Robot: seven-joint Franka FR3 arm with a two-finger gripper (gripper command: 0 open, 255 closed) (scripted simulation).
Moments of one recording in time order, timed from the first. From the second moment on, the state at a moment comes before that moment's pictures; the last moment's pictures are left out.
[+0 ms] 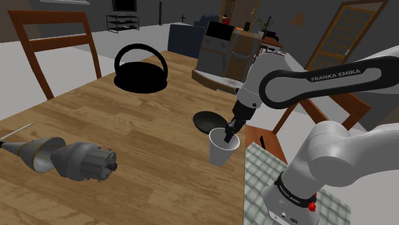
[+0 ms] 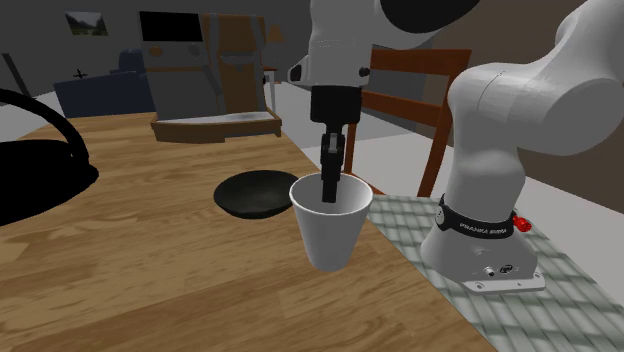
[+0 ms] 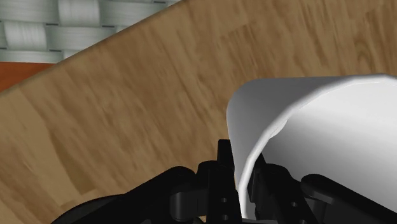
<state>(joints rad) 0.14 -0.82 0.01 -3.00 0.26 2.22 -0.02</state>
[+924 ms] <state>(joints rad) 0.13 -0.91 0.01 -2.90 0.23 2.04 0.01</state>
